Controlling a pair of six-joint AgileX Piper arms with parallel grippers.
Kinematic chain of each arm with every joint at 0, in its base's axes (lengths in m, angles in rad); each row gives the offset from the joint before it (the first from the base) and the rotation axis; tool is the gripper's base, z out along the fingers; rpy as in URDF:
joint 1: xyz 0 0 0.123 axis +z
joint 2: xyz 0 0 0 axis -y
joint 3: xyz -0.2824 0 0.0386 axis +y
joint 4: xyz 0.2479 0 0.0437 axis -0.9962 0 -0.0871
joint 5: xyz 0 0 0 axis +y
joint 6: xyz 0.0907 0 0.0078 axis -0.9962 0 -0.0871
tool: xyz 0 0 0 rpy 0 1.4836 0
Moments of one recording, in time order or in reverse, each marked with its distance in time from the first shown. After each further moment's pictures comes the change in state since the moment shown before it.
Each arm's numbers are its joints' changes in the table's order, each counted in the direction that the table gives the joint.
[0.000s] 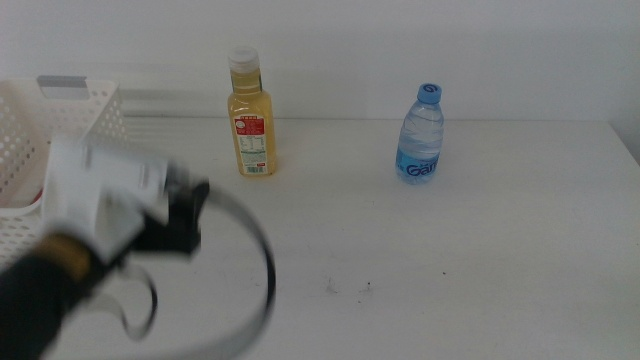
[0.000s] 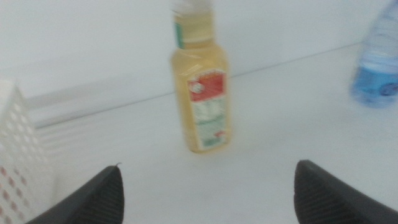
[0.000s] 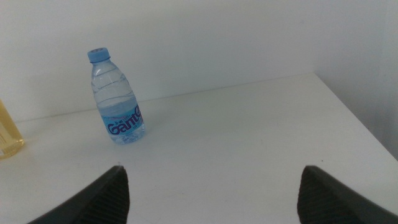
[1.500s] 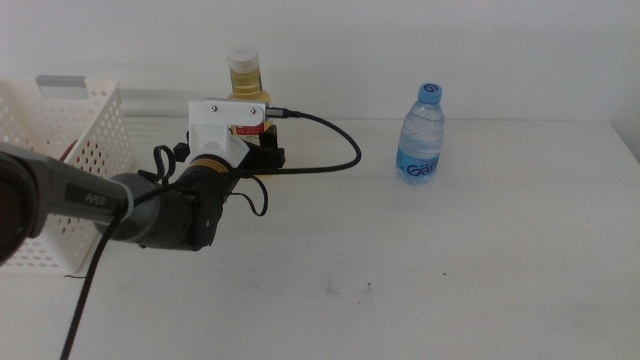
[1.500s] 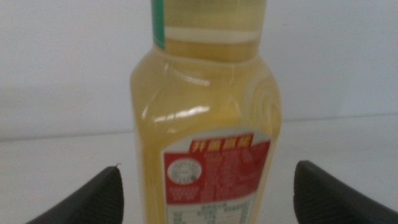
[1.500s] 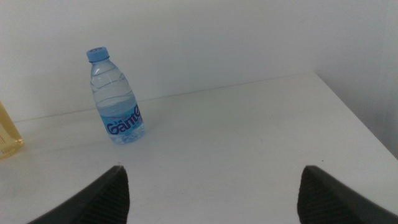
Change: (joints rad) left arm -0.019 -0.868 -0.613 0.119 -0.302 0.115; right arm 0.000 0.000 0.000 0.000 0.000 0.000
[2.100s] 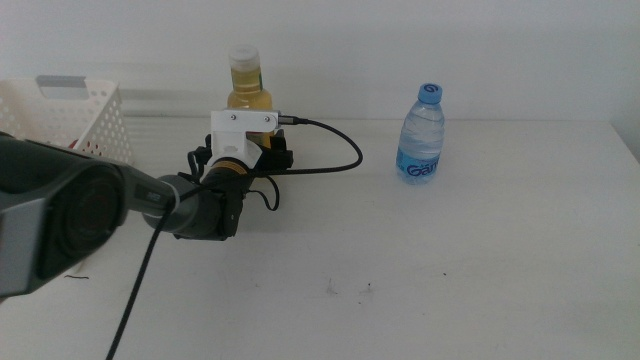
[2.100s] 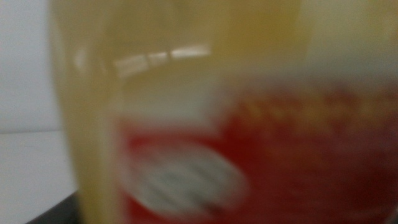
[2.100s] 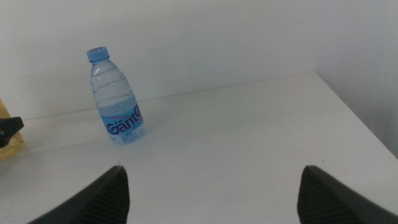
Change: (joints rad) left arm 0.027 -0.268 -0.275 -0.006 -0.003 -0.004; right arm 0.000 0.000 0.000 0.000 0.000 0.000
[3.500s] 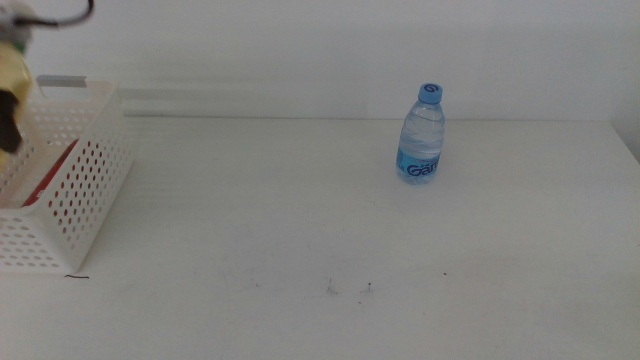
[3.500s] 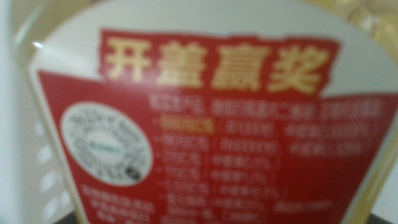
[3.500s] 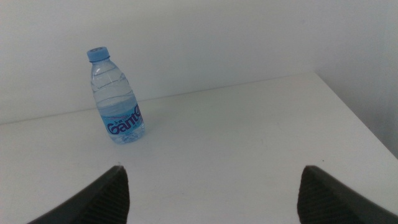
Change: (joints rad) left arm 0.654 0.507 -0.405 -0.129 1.975 -0.417; right arm 0.000 0.000 0.000 0.000 0.000 0.000
